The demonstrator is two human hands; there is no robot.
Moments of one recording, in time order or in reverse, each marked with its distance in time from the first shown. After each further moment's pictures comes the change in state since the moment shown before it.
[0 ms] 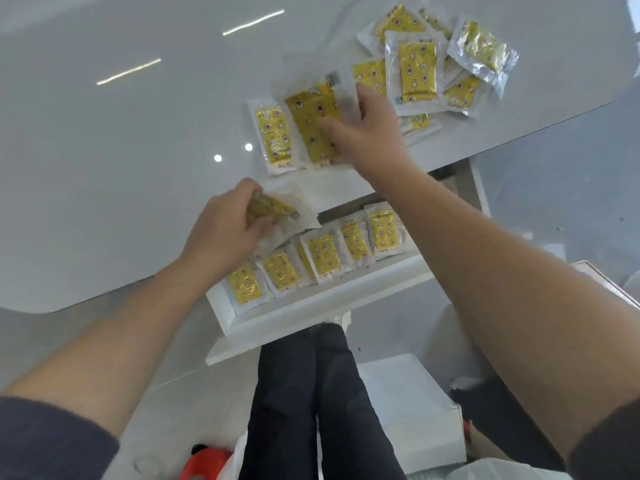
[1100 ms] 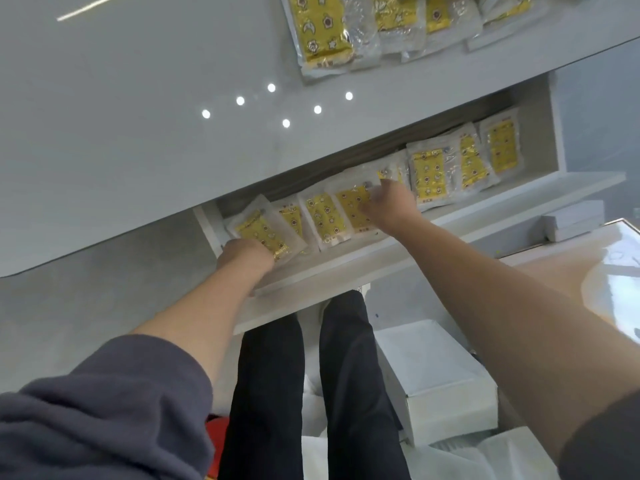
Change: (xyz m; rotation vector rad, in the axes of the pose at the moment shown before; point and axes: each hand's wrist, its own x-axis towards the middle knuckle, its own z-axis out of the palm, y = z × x) left_hand -0.026 -0.131 0.137 0.045 -0.417 -1.114; right_hand -0.072 0.190 0.095 -0.585 -0.206 0.579
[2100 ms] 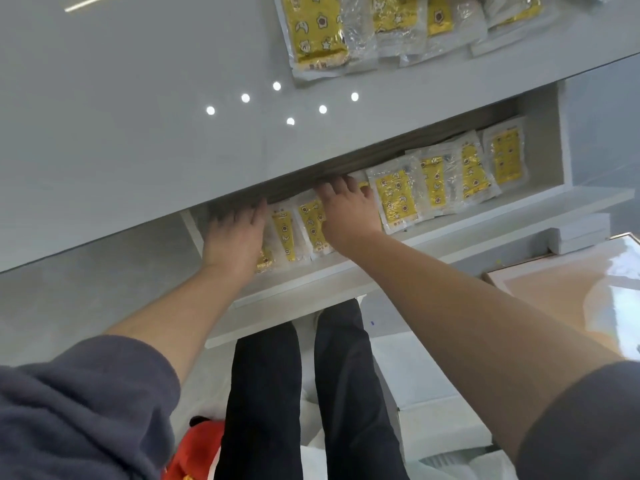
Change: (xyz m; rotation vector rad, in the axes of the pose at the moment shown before) left_hand 0.006 -0.003 -0.004 0.829 0.613 0.770; right_hand 0.002 -0.027 0.038 -0.604 0.135 -0.481
